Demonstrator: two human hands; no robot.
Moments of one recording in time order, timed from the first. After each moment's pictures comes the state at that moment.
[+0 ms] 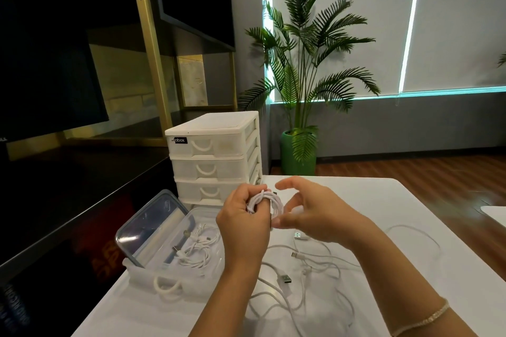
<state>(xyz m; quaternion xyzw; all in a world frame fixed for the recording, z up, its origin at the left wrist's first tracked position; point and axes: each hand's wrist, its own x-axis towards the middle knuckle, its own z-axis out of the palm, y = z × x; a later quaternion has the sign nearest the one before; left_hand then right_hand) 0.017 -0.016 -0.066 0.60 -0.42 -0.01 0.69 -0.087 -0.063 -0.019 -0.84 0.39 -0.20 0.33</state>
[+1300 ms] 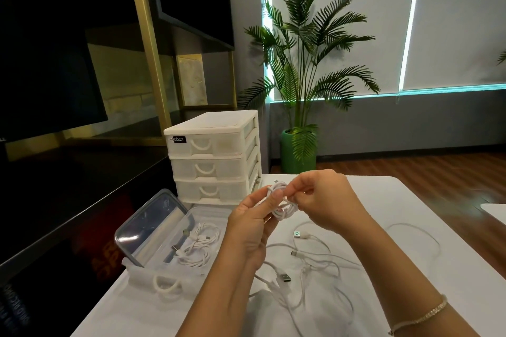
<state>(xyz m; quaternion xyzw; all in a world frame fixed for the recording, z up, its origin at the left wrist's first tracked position) 0.022 -0.026 -0.060 0.39 -0.25 -0.49 0.74 -0.093 -0.071 -0.016 -0.83 0.41 -0.31 0.21</state>
